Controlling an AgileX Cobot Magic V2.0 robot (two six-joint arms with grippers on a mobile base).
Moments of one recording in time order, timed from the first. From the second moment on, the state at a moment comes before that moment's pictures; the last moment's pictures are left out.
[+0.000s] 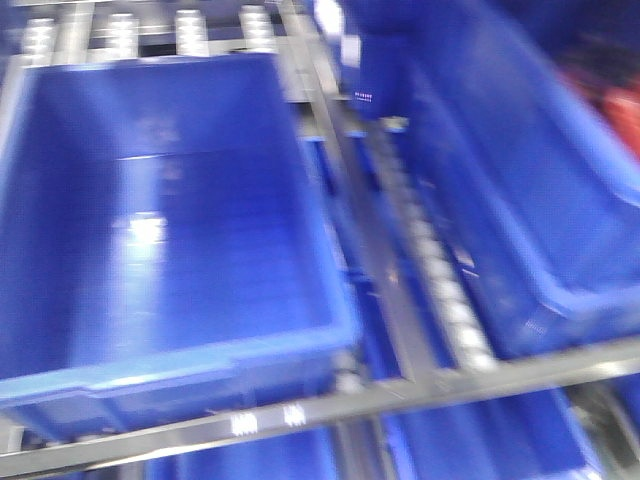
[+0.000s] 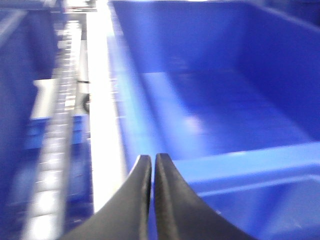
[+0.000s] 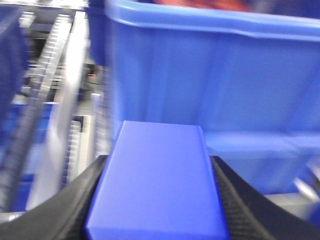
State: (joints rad) left arm 0.02 -0.01 0.03 0.01 0.21 -0.04; right arm -0.09 0.02 -0.31 0.16 0.54 -0.28
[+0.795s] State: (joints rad) left arm 0.02 -0.01 0.03 0.01 0.21 -0.04; right arm -0.09 0.02 -0.31 0.16 0.54 -0.28
